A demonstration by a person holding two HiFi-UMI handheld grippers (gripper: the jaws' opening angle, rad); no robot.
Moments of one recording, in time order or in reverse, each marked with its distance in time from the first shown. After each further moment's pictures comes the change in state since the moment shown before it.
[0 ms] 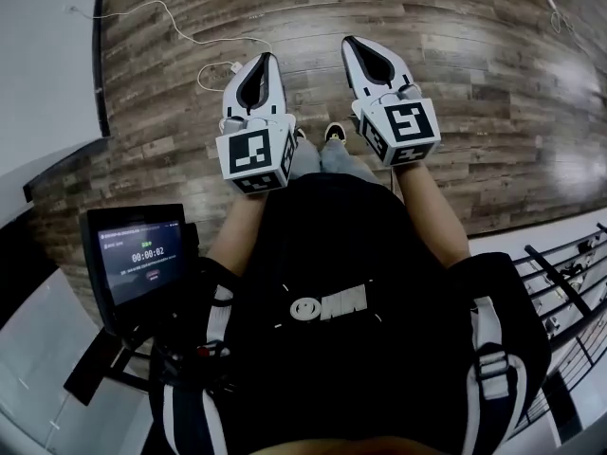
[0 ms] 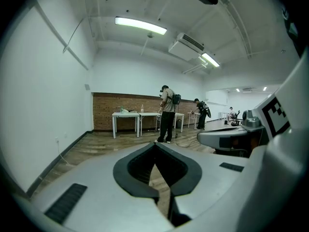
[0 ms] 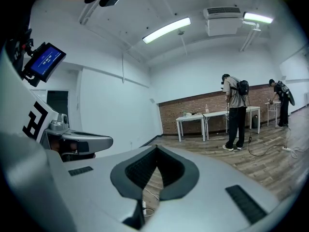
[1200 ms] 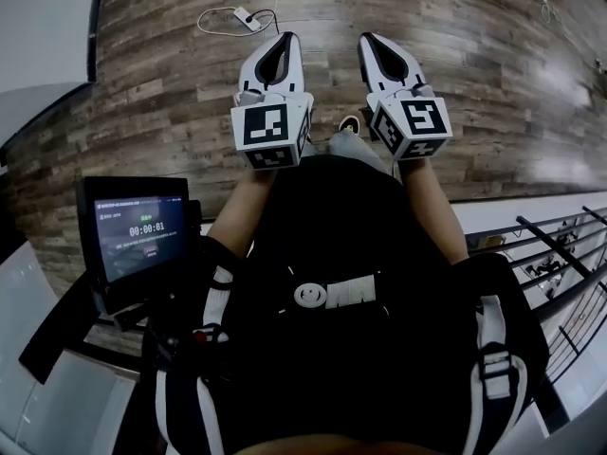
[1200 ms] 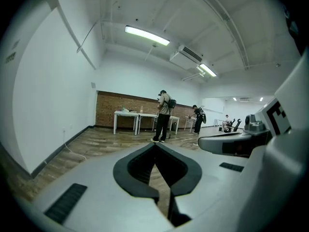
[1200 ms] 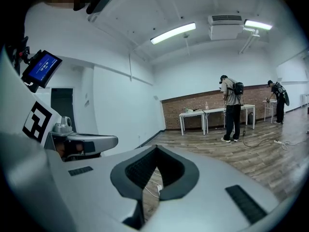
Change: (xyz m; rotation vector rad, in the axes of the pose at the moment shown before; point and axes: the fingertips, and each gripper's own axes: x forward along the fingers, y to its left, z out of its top) left arm -0.229 -0.040 -0.078 -0.063 -0.019 -0.036; right arm -0.184 0.164 -0.071 0.019 0.038 -0.015
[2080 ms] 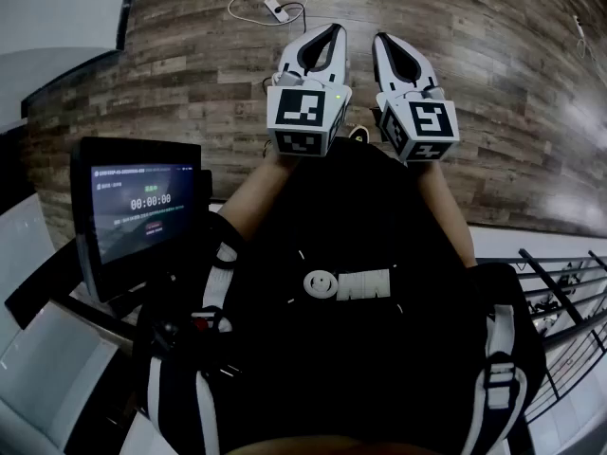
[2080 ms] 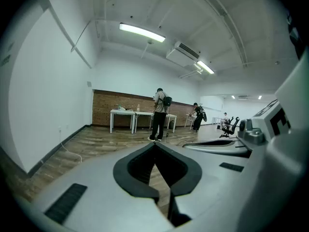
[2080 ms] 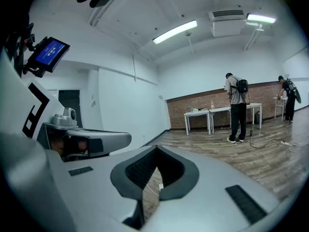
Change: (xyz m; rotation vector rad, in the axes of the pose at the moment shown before) left arm 0.029 -0.060 0.008 -0.004 0.016 -0.049; right arm -0.004 -0.016 0.005 -0.027 0.023 0.051
